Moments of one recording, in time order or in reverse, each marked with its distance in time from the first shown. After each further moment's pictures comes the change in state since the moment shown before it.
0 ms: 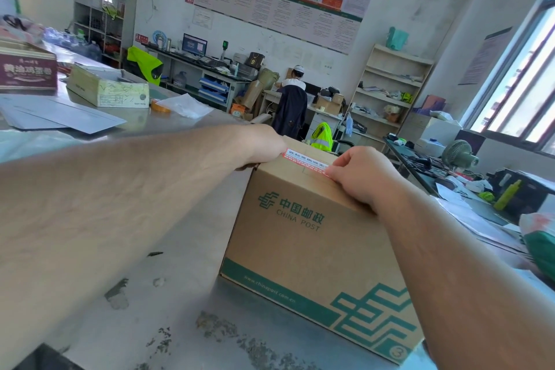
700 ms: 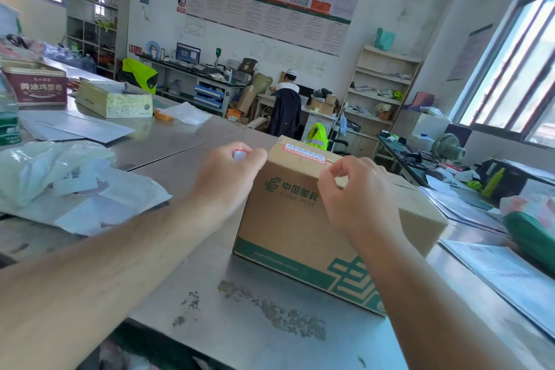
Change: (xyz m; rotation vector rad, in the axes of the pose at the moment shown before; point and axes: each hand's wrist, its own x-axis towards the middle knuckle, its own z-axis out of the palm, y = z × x) left_hand -0.140 -0.033 0.007 -0.580 0.383 0.113; right_hand -0.107 -0.003 0.021 0.147 0.462 -0.161
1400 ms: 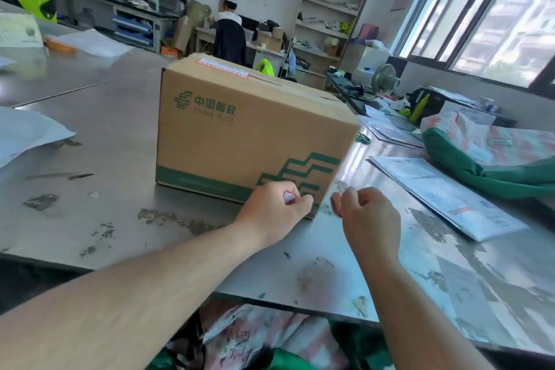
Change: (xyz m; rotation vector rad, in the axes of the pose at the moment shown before) left_hand -0.116 -0.051 0.169 -0.016 -0.595 0.069; right_hand -0.114 0.160 -0.019 0.021 0.109 0.644
